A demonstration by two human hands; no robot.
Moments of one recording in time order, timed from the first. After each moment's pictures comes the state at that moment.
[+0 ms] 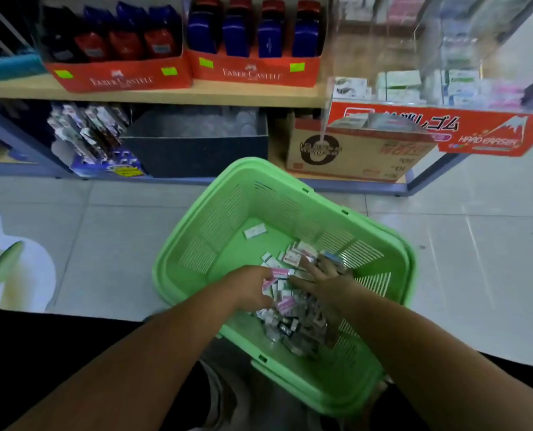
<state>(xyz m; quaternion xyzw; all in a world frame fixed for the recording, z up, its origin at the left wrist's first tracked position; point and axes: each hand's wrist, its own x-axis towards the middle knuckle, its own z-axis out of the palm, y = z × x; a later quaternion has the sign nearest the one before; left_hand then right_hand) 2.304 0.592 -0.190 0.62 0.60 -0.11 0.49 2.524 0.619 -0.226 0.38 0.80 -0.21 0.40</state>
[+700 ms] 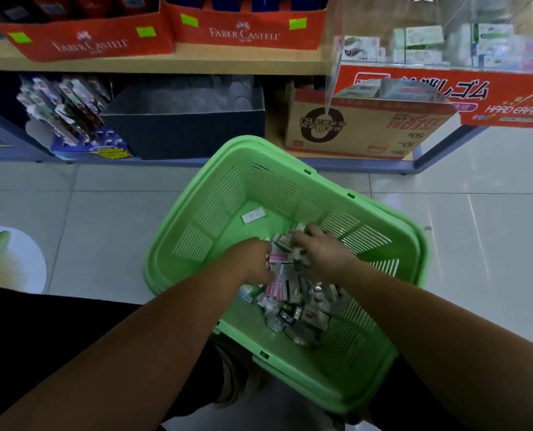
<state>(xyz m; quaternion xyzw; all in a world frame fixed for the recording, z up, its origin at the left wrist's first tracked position) 2.308 0.621 -0.227 0.66 0.60 -0.17 0.42 2.511 0.640 -0.240 0.51 0.78 -0.33 0.15</state>
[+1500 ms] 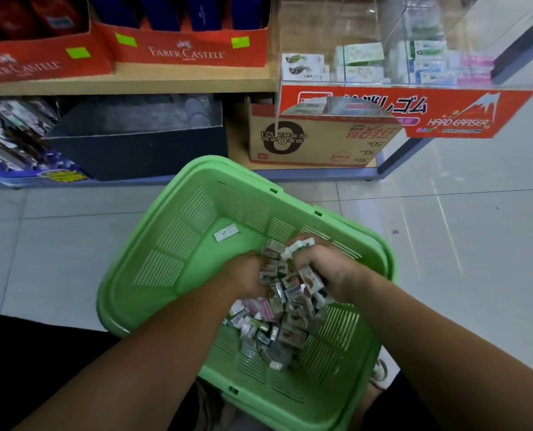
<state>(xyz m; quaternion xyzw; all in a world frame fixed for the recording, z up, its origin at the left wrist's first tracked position) 2.354 0.638 -0.285 0.71 0.56 -0.15 0.41 2.543 0.642 -0.172 0.63 0.23 -0.73 -0.14</state>
